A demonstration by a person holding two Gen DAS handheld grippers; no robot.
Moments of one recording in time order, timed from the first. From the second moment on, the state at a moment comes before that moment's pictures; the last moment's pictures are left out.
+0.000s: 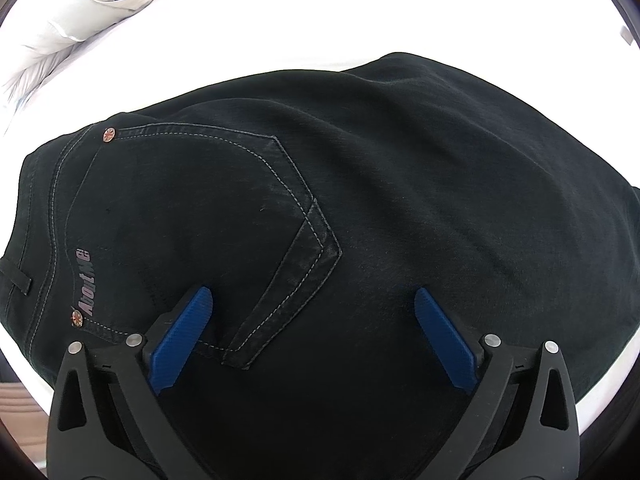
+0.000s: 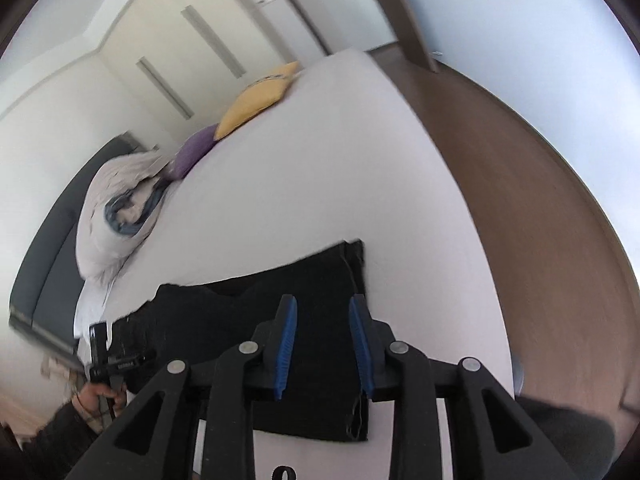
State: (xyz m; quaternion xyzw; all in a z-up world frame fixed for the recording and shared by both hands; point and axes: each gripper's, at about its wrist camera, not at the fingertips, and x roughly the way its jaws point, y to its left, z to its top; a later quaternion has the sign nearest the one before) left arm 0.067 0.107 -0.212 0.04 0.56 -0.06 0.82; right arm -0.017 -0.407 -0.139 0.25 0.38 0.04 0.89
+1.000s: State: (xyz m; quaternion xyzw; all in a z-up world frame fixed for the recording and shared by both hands) left arm 0.058 0.107 -0.210 0.03 0.55 -0.06 0.83; right arm 0.071 -0.439 -0.196 0.30 0.40 0.07 0.86
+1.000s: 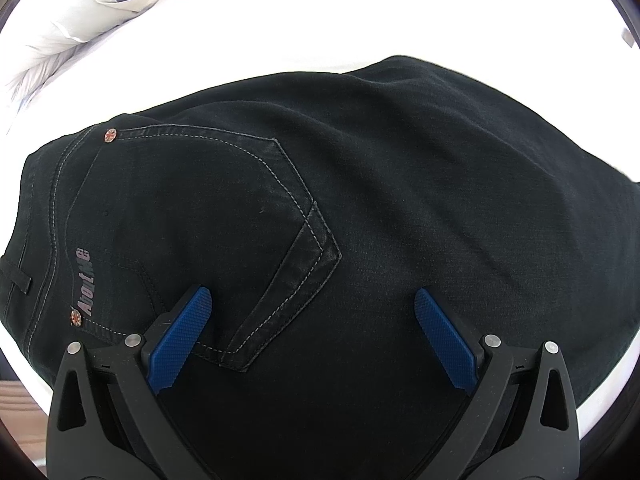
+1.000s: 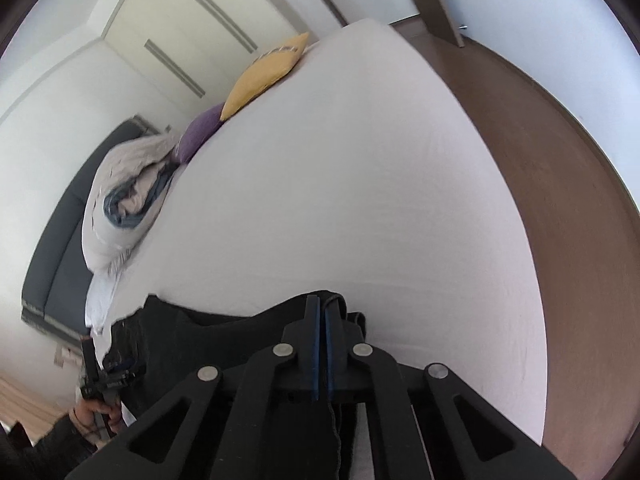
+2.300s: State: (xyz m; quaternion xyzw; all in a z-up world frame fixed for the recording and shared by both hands) left arm 0.025 0.104 -0.175 0.01 0.51 -0.05 0.86; right arm -0.040 -0.360 -0.201 0.27 0.49 -0.03 0.83
